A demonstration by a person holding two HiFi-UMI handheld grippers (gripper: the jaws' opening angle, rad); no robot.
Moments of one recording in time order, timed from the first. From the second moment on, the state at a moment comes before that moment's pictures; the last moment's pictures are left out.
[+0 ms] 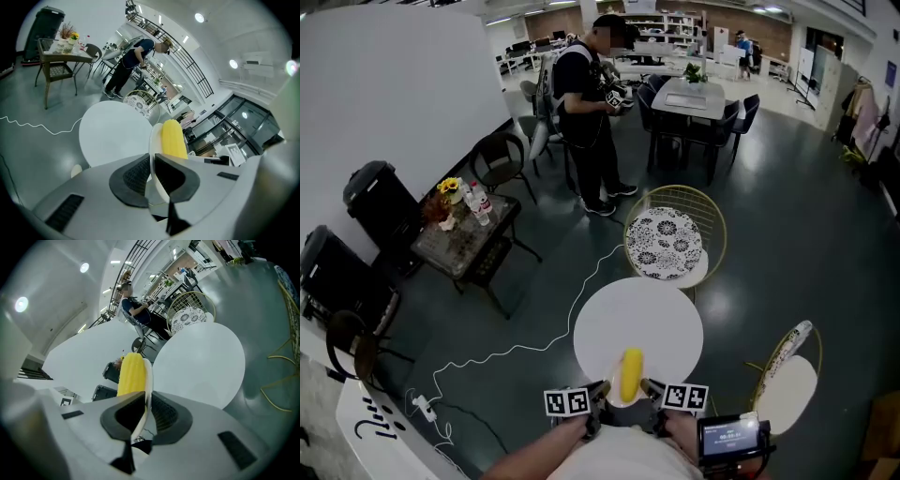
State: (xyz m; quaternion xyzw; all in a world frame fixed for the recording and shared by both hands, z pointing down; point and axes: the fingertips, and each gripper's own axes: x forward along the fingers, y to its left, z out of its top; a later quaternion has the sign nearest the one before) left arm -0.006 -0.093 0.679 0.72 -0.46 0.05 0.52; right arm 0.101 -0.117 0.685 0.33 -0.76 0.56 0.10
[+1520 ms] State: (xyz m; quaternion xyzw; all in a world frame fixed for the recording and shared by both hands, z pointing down) left arm -0.059 -0.227 0.734 0.74 -0.41 0.09 0.53; right arm 0.052 -0.237 0.740 0.38 -0.72 0.57 0.10
